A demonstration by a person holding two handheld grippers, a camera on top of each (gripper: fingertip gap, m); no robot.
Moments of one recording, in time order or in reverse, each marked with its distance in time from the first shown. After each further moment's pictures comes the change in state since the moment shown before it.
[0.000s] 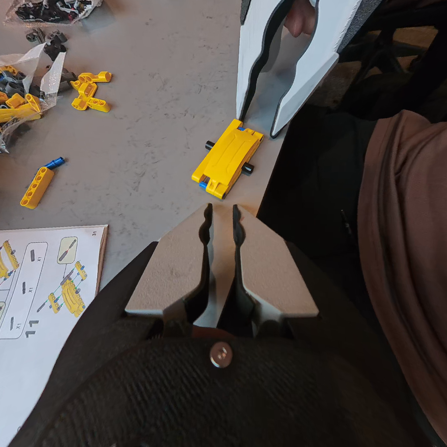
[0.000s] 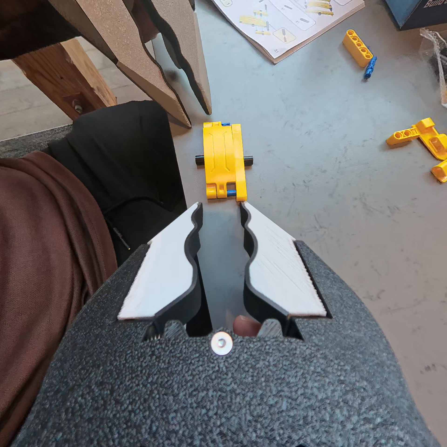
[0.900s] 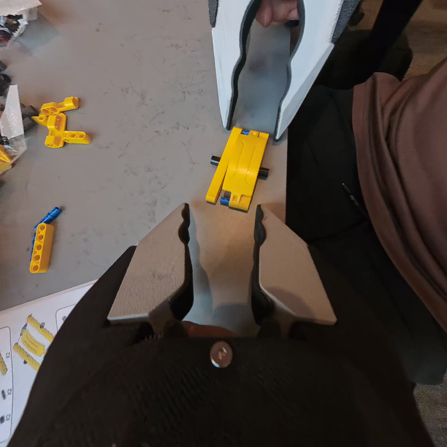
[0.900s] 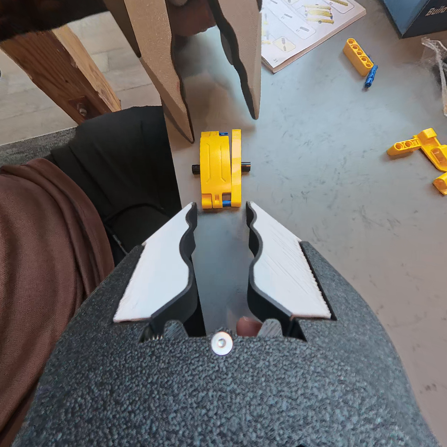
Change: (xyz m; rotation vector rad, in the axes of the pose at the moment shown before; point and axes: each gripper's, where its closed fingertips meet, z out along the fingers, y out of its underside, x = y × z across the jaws) left arm -0.017 -0.007 0.012 -0.063 0.225 0.170; right arm 0.002 -0.007 0.006 0.001 -0.014 0.002
